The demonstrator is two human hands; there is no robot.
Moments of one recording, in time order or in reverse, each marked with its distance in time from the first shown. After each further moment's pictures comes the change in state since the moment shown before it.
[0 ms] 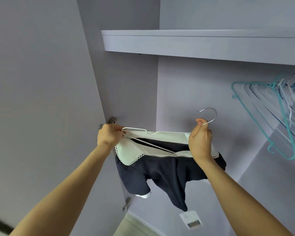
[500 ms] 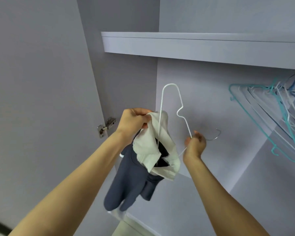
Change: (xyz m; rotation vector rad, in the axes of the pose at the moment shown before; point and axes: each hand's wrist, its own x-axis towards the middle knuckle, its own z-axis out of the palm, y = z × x) left_hand -0.035 0.078 0.002 -0.618 -0.276 0.116; right_hand -0.004 -0.001 0.025 0.786 0.136 0.839
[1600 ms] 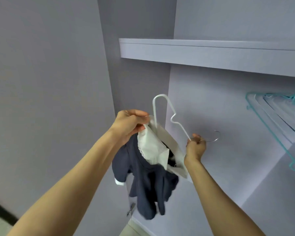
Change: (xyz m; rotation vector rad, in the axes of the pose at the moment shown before) left_hand 0.002 0.010 -0.043 -0.142 0.071 -0.121; right_hand -0.008 0.019 0.033 -0.159 -0.113 -0.066
